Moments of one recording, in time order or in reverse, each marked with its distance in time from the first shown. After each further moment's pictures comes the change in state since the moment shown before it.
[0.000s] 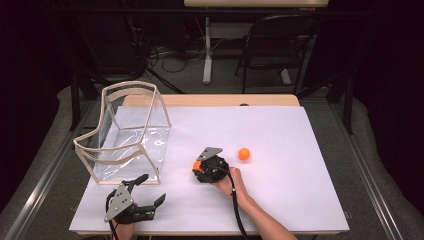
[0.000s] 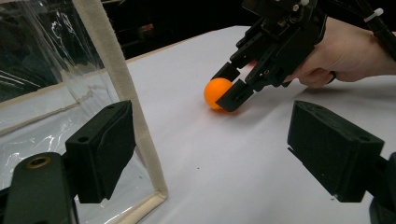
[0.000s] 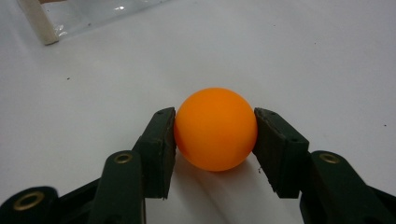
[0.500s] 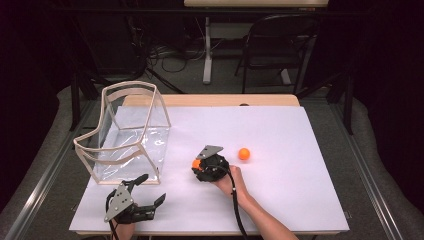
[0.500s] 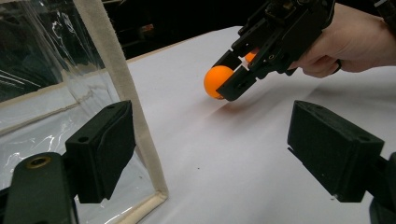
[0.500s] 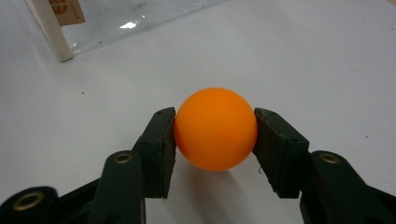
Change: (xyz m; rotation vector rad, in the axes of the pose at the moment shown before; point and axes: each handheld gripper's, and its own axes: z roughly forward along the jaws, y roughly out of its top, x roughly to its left) left arm 0.000 0.000 0.000 -0.001 0.001 -0.003; right arm 0.002 0.010 -0.012 -0.021 -0.003 -0.007
